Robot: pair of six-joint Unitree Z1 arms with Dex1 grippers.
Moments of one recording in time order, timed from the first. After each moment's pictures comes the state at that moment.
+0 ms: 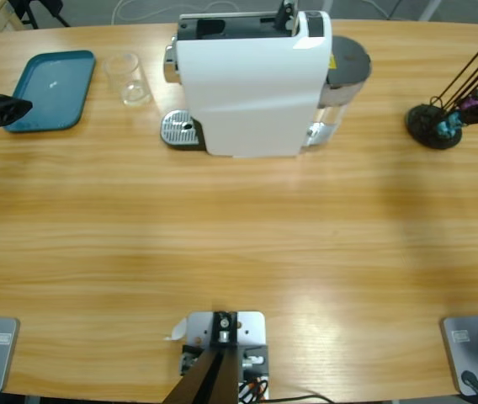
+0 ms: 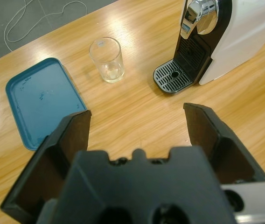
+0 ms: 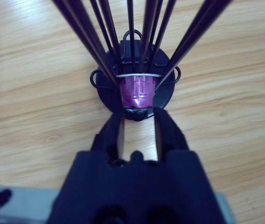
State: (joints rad) arm 0 -0.81 1.07 -0.75 0.28 0.22 -0.07; arm 1 0.13 1.48 -0.73 0.19 -0.19 0.28
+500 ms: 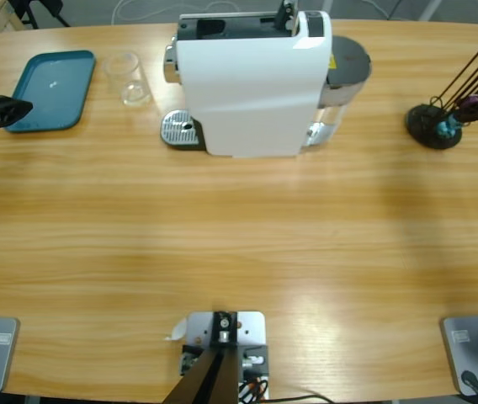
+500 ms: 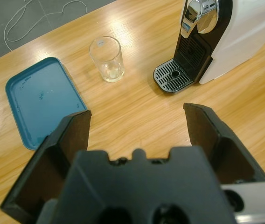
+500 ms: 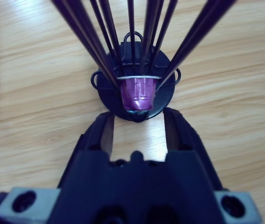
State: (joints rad) arm 0 -0.81 1.07 -0.75 0.28 0.22 -0.07; arm 1 0.13 1.48 -0.73 0.18 -0.19 0.28
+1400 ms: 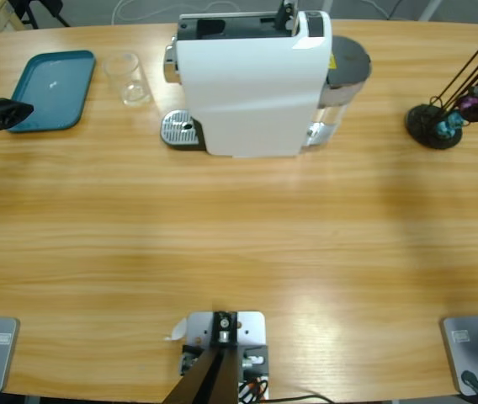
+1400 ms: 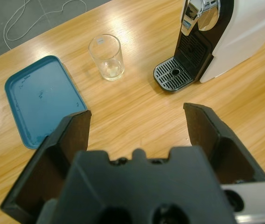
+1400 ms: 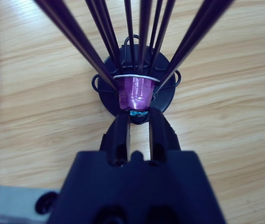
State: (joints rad) arm 0 -0.81 1.07 -0.75 0.28 0.22 -0.07; arm 1 0.13 1.48 -0.73 0.17 -0.19 0.28
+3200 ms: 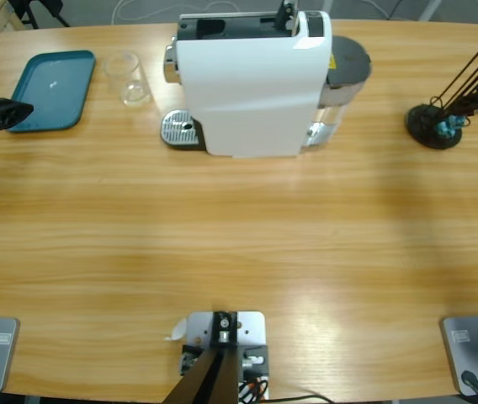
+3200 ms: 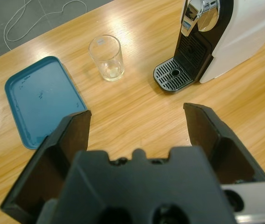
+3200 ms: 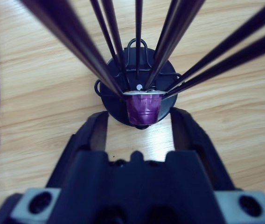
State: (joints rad) arm 0 -0.81 1.07 -0.74 0.27 0.22 -0.07; arm 1 0.12 1.53 -0.79 0.22 -0.18 0.28
